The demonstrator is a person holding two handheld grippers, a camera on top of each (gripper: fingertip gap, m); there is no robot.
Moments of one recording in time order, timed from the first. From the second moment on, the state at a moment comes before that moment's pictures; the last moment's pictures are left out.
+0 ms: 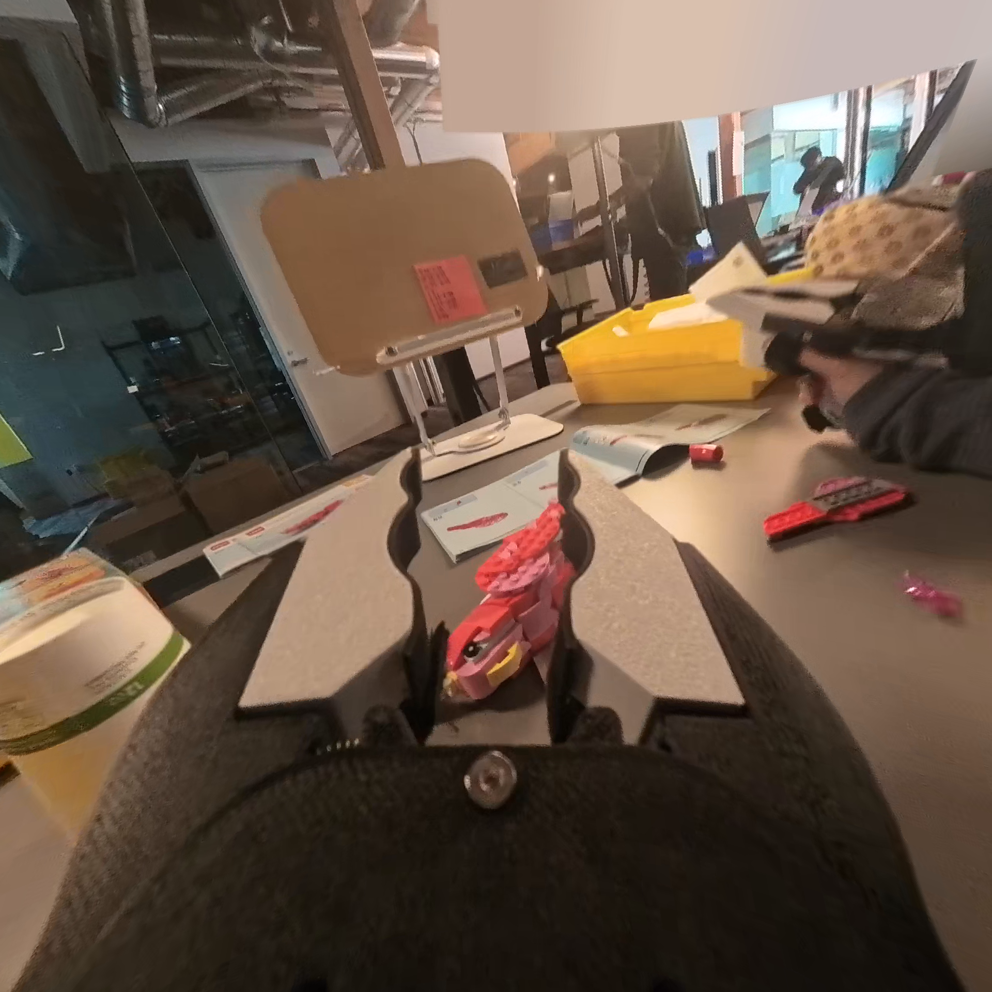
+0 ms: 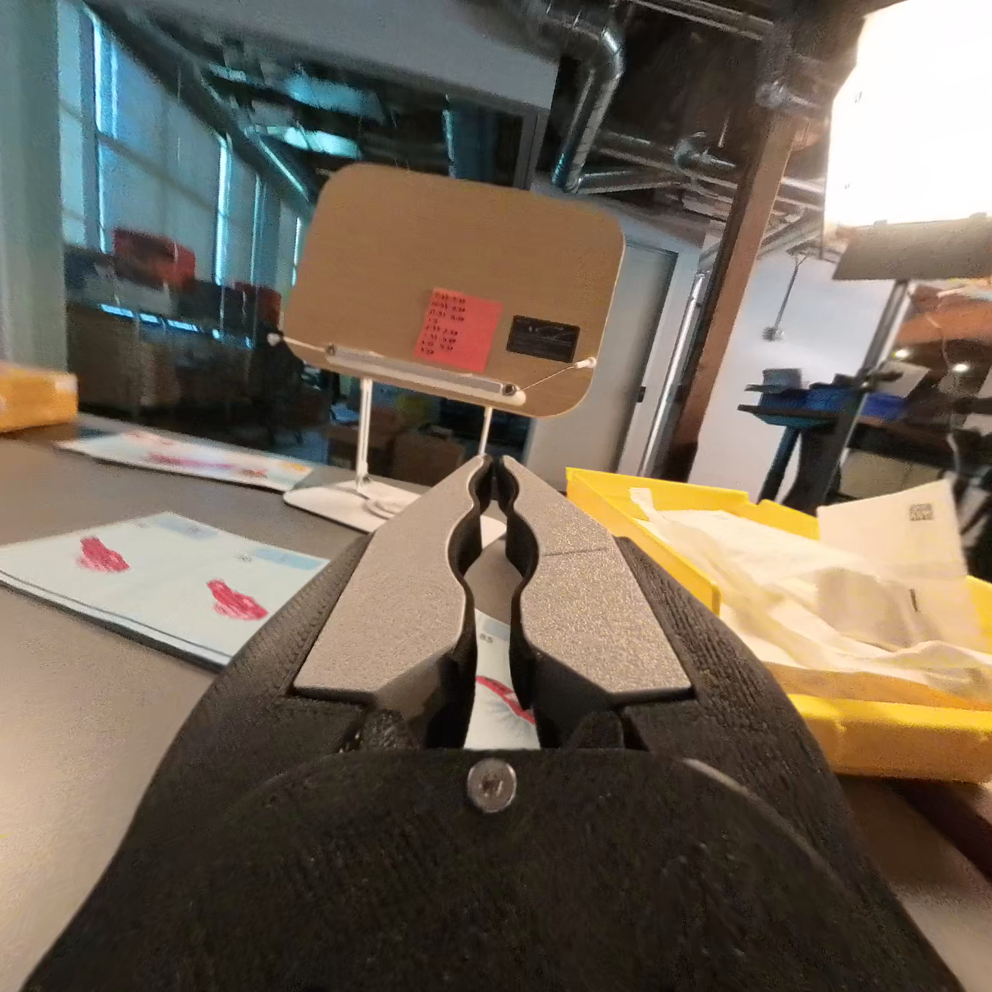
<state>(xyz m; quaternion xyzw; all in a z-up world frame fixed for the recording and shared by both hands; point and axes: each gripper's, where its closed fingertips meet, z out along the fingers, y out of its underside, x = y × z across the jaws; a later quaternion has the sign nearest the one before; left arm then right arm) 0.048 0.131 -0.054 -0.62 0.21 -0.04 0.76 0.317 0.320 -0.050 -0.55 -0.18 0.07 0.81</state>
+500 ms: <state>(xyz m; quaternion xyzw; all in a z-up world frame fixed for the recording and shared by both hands) -0.216 -0.030 0.012 -0.82 -0.03 0.23 0.53 0.313 0.324 -0.060 -0.58 -0.19 0.04 0.79</state>
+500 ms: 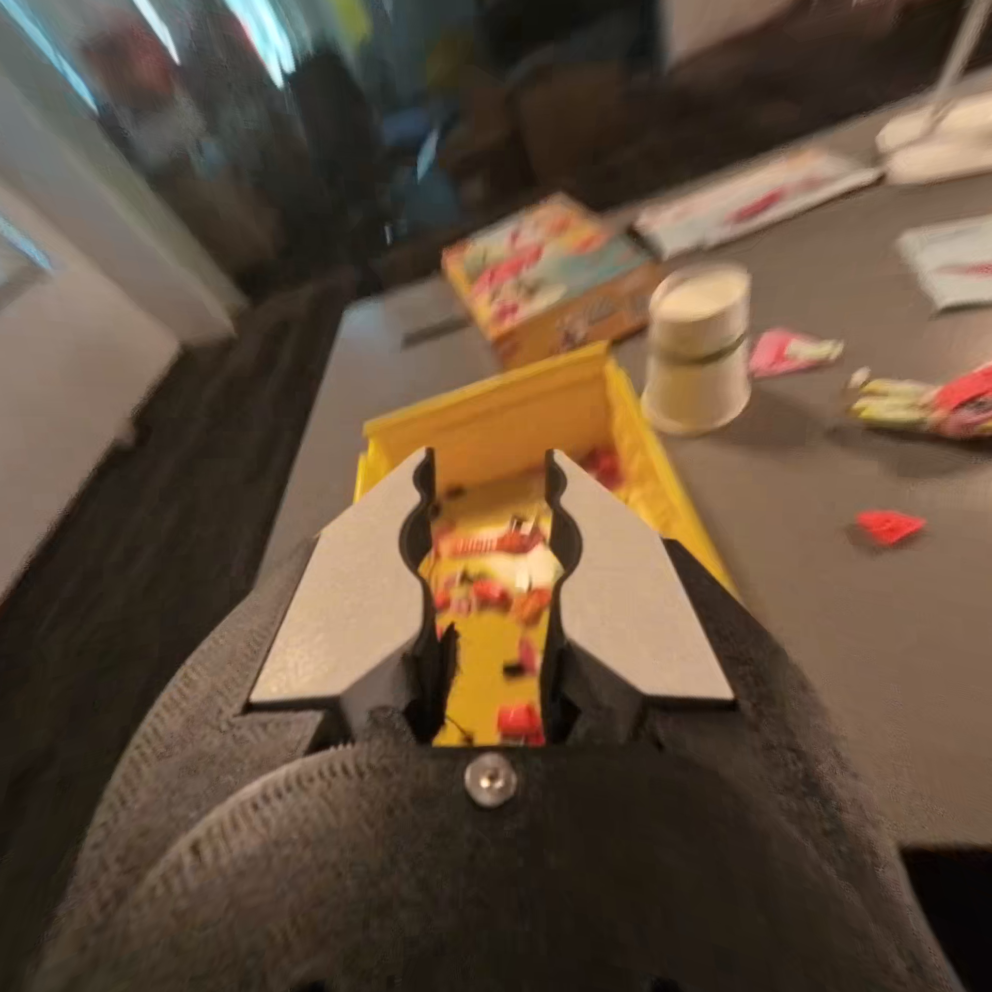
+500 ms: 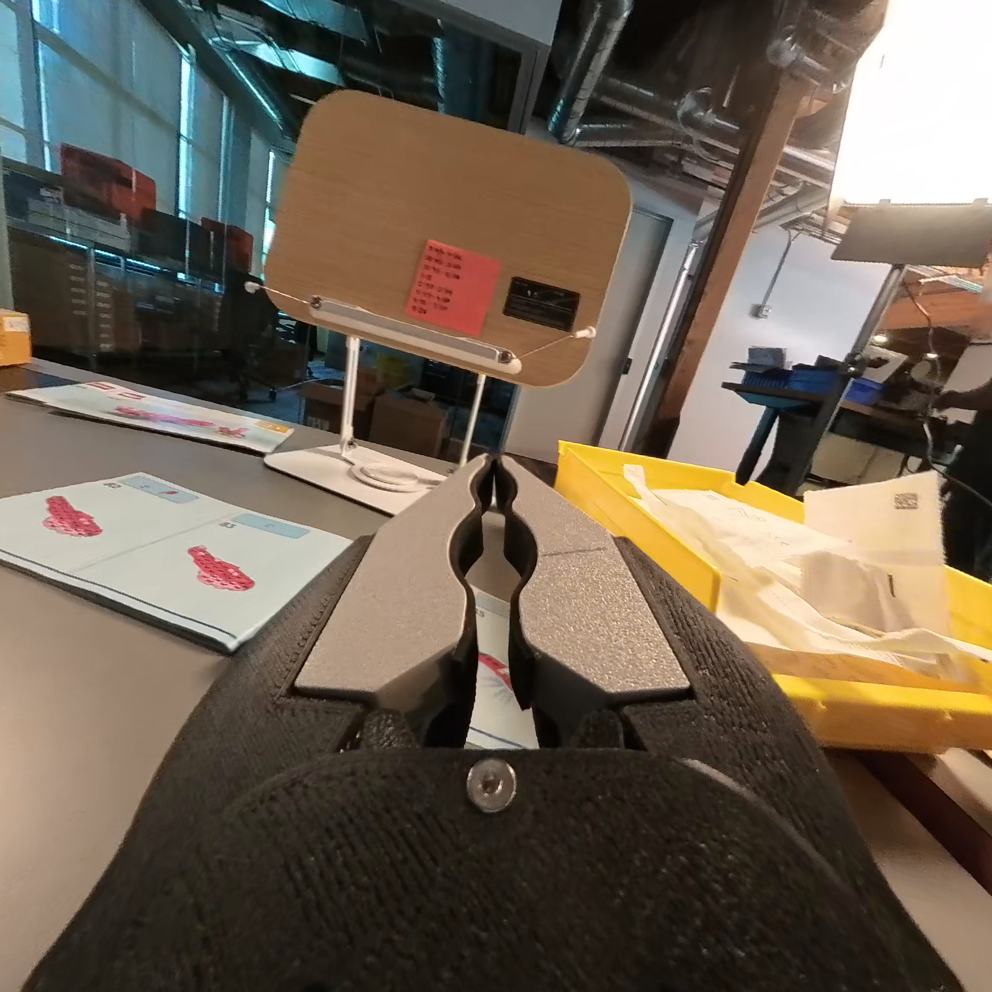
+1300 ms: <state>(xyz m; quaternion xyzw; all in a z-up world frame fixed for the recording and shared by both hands) -0.262 -0.031 -0.180 -0.98 0.00 0.04 0.17 0.317 0.327 -0.069 -0.60 -0.18 0.00 0.78</state>
